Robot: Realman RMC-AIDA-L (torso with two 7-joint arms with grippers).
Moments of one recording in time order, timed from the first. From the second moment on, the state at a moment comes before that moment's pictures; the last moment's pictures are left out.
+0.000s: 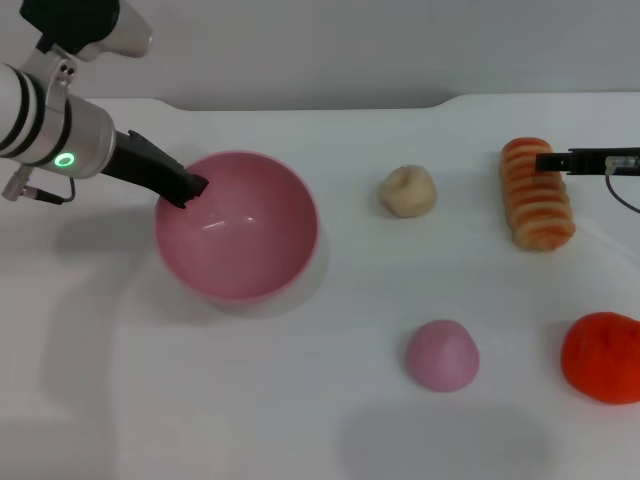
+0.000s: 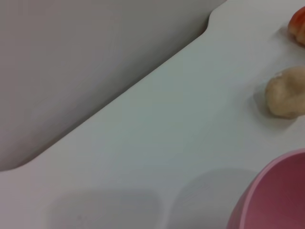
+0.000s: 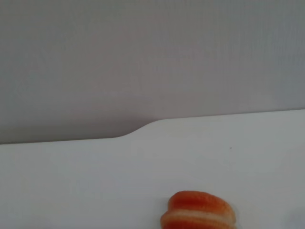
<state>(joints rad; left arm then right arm) -0.71 -2.06 1.13 1.01 2.54 1.21 -2.23 0.65 2.07 -0.95 -0.75 -2.47 -0.73 2.48</state>
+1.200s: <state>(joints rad) -0.74 -2.06 1.19 1.00 2.53 1.21 -2.26 0.70 2.07 -1.01 -0.60 -2.47 -0.63 2.48</state>
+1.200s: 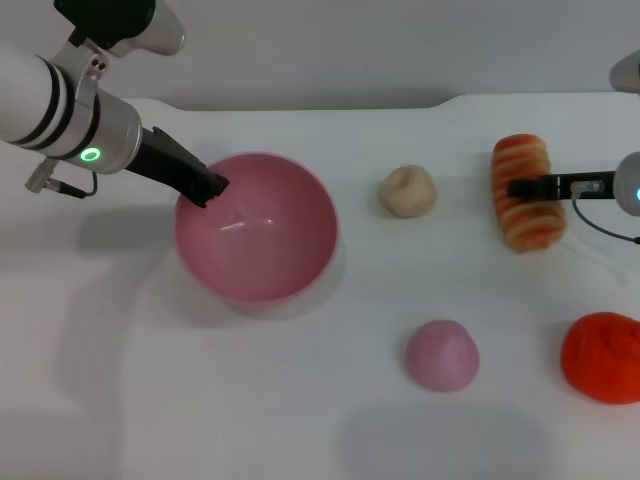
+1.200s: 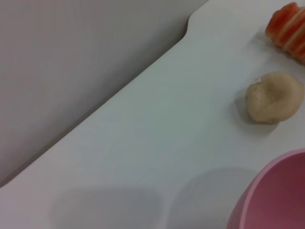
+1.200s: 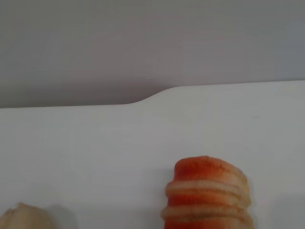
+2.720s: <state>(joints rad) -0.73 -2.06 1.22 0.98 2.52 1.15 -2.26 0.64 2.08 -1.32 -0.70 -2.39 -0.47 2.48</state>
